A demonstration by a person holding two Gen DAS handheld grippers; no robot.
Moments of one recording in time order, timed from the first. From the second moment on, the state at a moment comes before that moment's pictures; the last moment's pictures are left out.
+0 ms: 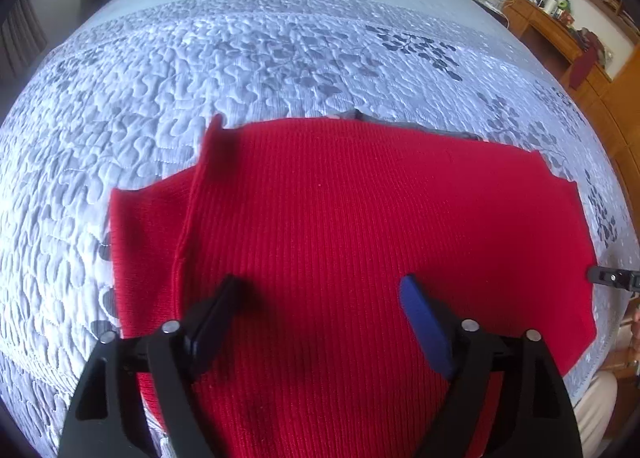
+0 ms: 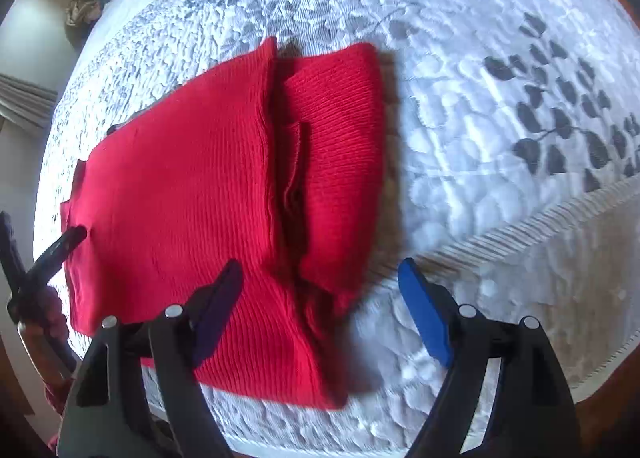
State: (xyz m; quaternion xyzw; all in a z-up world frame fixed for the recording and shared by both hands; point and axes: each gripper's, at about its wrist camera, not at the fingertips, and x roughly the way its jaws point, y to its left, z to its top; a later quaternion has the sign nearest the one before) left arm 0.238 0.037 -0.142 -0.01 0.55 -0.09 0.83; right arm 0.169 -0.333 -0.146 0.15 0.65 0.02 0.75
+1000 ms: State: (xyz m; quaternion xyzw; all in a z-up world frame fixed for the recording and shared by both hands) left arm 0.238 0.078 -0.112 -0.02 0.51 -0.11 0.85; right arm 0.208 -0.152 -0.028 -0.04 0.60 0.06 0.80
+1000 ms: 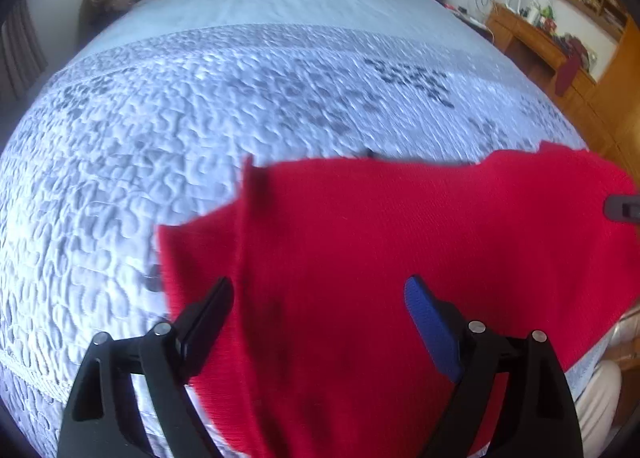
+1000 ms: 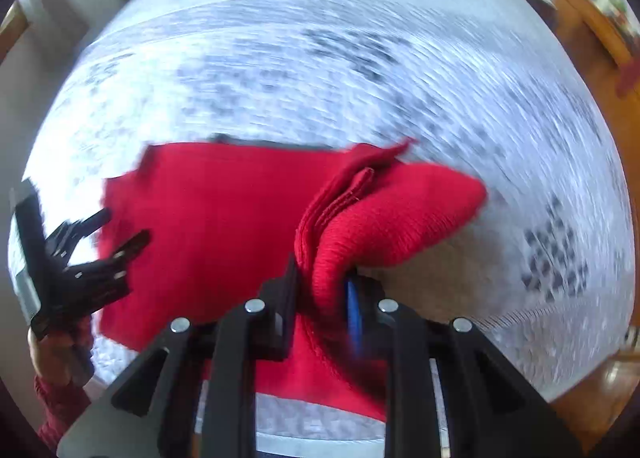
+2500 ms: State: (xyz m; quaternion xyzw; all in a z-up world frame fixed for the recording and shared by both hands) left arm 0.240 0.097 -0.114 -0.20 0.57 -0.19 0.78; right arm 0.126 -0.063 -0.093 -0.08 0.60 0.25 0.75
